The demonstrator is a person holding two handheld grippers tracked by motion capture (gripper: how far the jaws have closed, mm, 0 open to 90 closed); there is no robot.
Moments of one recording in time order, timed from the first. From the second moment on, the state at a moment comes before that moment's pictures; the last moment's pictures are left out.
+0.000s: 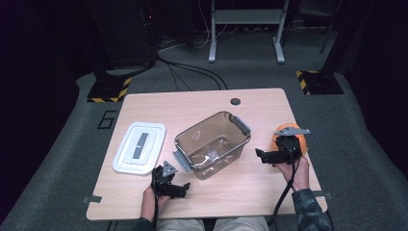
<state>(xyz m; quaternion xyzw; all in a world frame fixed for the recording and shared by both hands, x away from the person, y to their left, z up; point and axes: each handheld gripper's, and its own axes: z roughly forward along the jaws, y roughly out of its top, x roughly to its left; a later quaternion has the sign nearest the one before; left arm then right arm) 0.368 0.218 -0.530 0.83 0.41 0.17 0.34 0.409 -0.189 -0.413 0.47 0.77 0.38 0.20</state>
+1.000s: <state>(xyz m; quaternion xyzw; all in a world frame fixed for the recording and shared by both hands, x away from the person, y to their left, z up) 0.368 0.218 -0.531 0.83 0.41 0.18 0.34 0.454 -0.239 -0.399 0.55 0.73 0.36 0.19</state>
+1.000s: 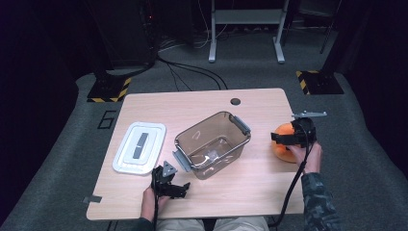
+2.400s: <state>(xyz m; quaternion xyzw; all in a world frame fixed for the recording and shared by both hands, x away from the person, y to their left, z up) 0.368 0.218 -0.530 0.83 0.41 0.18 0.34 0.472 -0.279 -0.452 0.64 0.68 0.33 0.16</state>
